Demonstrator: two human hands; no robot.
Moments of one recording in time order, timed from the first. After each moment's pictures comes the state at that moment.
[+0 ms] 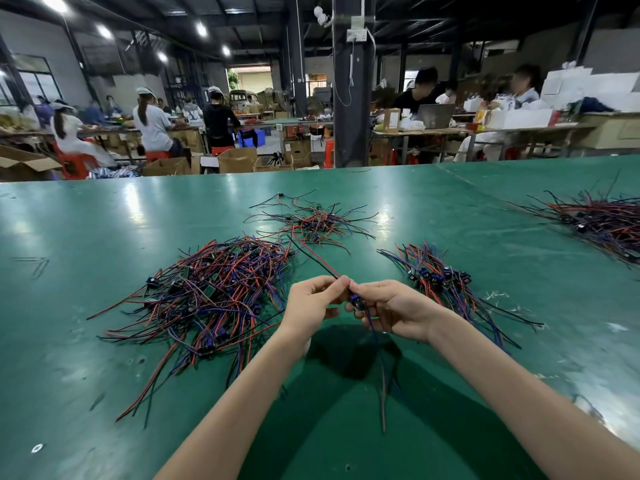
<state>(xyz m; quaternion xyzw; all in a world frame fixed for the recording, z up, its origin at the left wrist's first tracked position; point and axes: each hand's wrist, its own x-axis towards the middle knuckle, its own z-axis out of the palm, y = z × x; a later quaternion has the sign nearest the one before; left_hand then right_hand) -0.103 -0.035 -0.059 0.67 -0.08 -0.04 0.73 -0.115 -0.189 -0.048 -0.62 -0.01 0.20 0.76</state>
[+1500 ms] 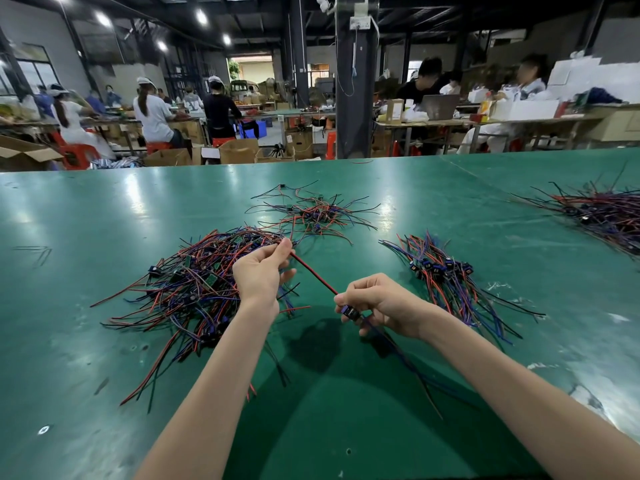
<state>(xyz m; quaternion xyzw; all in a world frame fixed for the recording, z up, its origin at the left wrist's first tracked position) -0.080 0.007 -0.035 0.57 0.08 0.14 0.80 -0.122 -0.173 -0.052 -0.72 -0.08 0.17 0.67</state>
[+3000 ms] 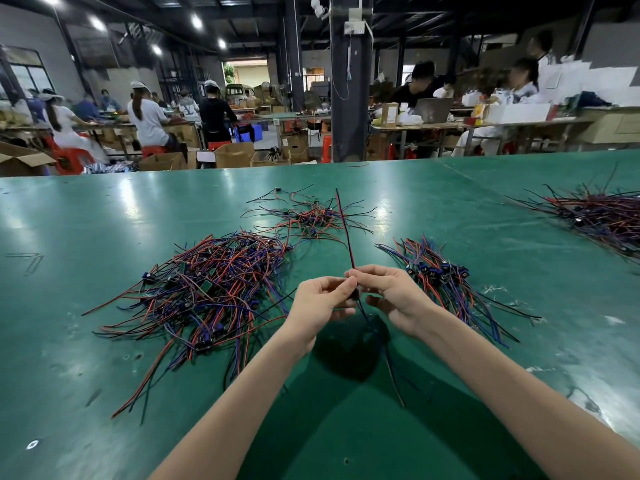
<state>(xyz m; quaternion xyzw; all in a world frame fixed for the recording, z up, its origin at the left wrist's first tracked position) -0.110 -0.043 -0.059 0.64 -0.08 -0.11 0.75 -0.111 -0.180 -0.054 -0.63 0.02 0.02 0.78</state>
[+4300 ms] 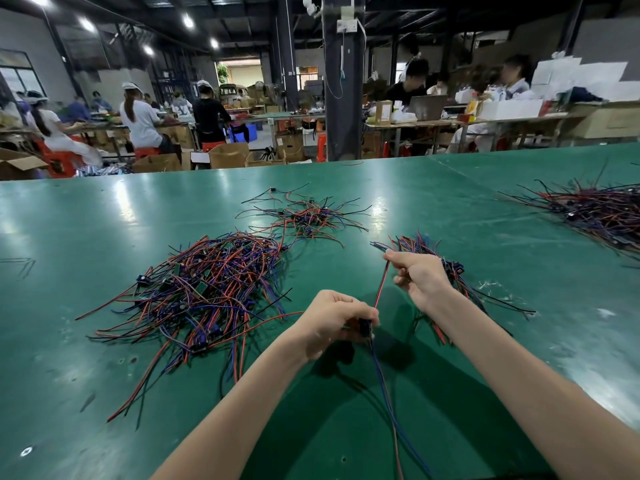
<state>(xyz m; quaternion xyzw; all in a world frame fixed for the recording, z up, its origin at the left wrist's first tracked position) -0.125 -0.052 -0.054 0.68 -0.12 -0.24 0.68 -0.079 -0.223 -0.054 -0.58 0.20 -0.12 0.78</state>
